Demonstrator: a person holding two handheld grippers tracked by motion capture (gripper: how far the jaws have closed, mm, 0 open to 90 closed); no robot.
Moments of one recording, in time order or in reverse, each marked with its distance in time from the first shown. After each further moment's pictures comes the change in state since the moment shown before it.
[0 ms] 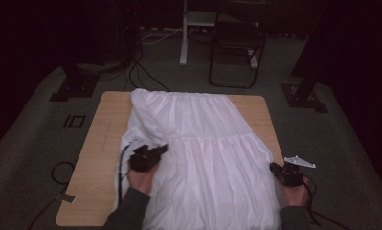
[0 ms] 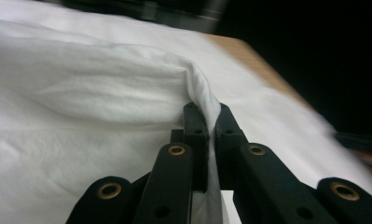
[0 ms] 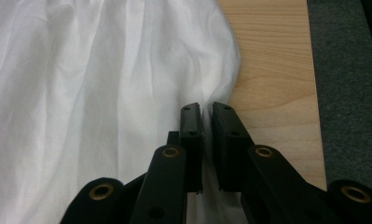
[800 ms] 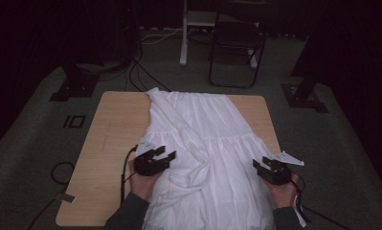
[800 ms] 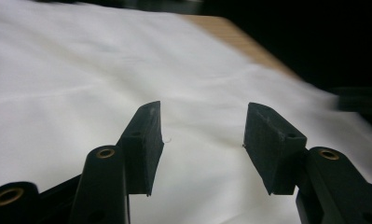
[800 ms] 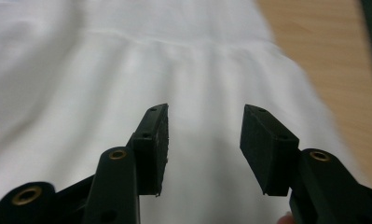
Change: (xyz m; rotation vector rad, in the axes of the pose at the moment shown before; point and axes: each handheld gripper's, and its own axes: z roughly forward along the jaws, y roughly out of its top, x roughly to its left) left arm 0.024 -0.011 -0.024 0.050 0.138 0.110; right arm 0.073 0.032 -0.025 -0.073 0.068 -0.098
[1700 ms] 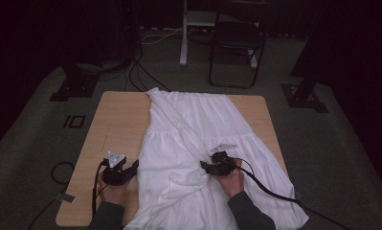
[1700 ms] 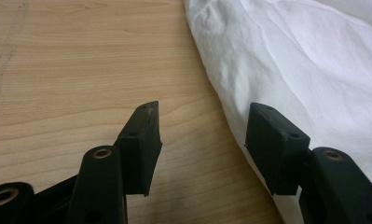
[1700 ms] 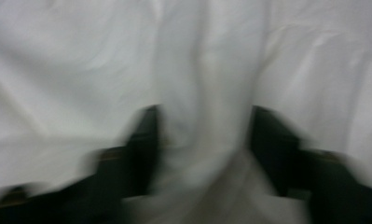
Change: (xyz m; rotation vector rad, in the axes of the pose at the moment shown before) left arm 0.076 -0.065 -0.012 0.092 0.296 -0.033; right arm 0.130 0.033 0.092 0.205 0.286 -0.188
